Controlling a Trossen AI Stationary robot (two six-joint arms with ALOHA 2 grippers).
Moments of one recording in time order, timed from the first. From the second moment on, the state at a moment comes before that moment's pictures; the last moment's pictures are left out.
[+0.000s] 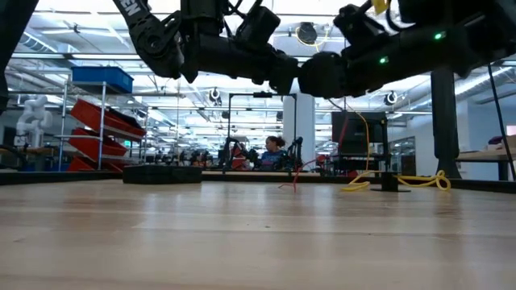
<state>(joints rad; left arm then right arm) 0.07 1.87 0.95 1.04 -0.39 0.60 0.25 1.65 0.56 0.98 0.98 -0.17</state>
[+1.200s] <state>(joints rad) 0.07 1.87 0.94 0.83 -0.39 0.88 0.44 1.65 0.56 0.86 1.13 0.12</state>
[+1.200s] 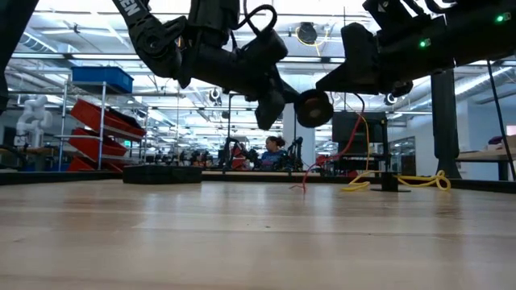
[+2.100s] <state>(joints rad) 0.09 1.87 0.94 0.82 -0.39 0.76 0.33 1.71 0.85 0.53 0.95 0.08</state>
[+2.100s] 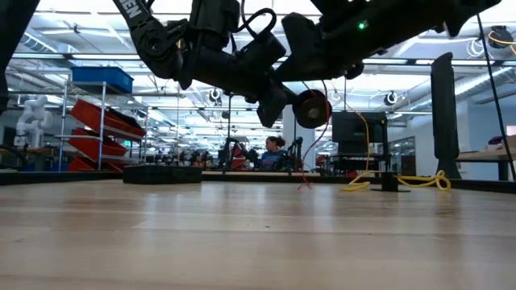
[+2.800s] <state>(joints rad) 0.17 1.87 0.94 0.97 -0.21 0.35 0.33 1.74 0.86 0.60 0.94 0.03</state>
